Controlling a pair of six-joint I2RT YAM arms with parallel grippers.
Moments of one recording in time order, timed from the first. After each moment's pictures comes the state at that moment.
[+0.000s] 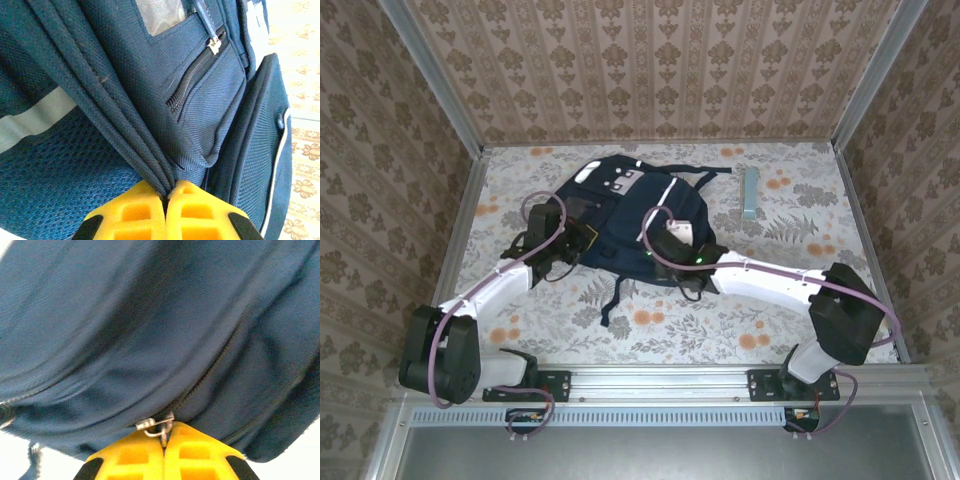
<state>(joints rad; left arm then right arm) -0.34 1.28 0.69 -0.09 0.29 -1.18 0.85 1.55 1.04 -0.50 0.41 0.78</state>
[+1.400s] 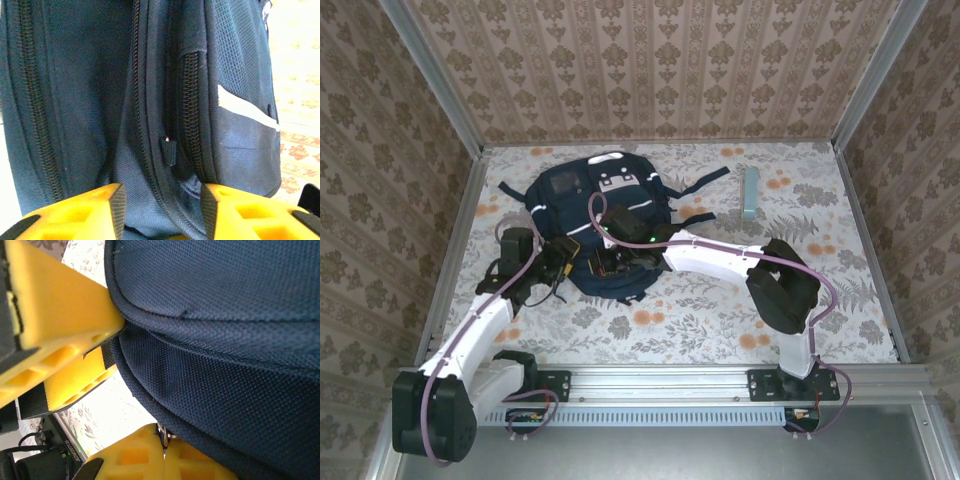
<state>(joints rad) -0.22 0.98 0.52 -0.22 0.39 -1.19 0.91 1.93 1.46 -0.34 -0.26 0.61</state>
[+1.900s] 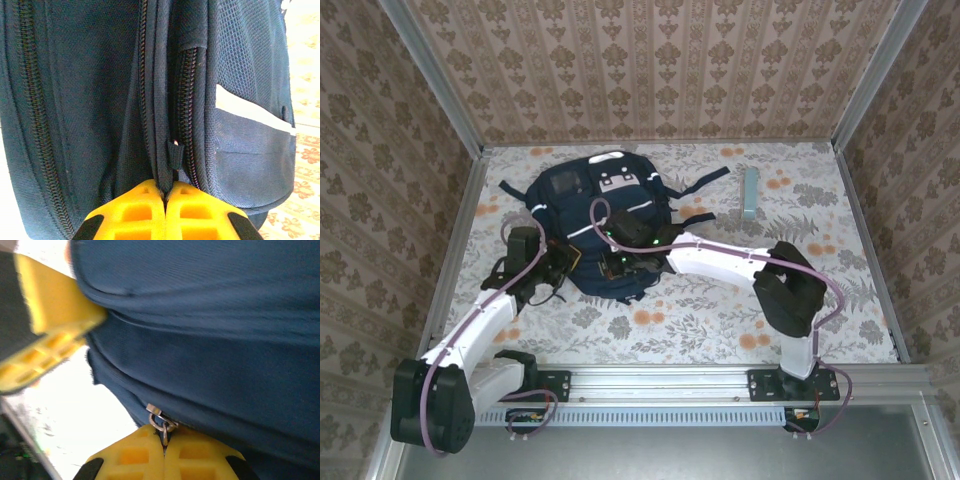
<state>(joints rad) -0.25 1.02 0.52 -0.22 0.34 -1.17 0.91 1.87 1.40 -0.44 -0.10 0.54</state>
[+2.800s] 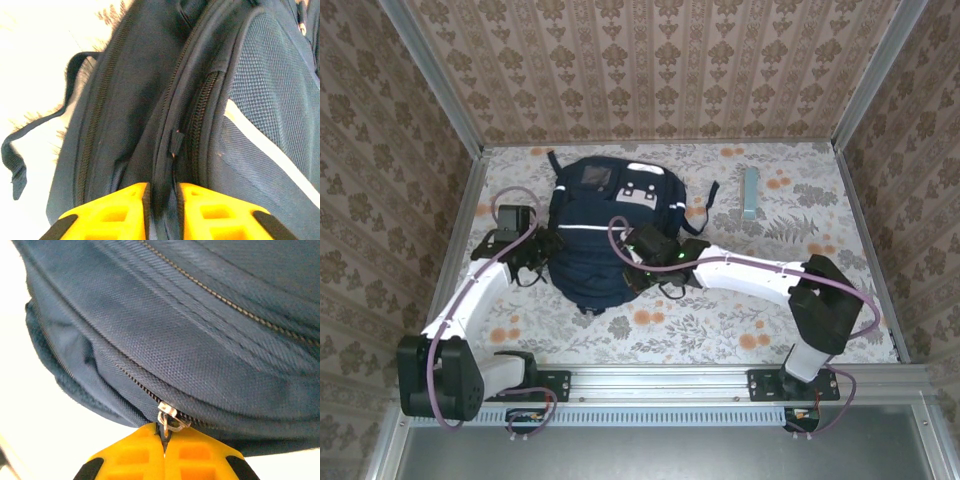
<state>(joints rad) -0.14 1.17 0.78 -0.52 0.19 -0.79 0.93 1.69 1.19 -0.43 -0.05 0.42</state>
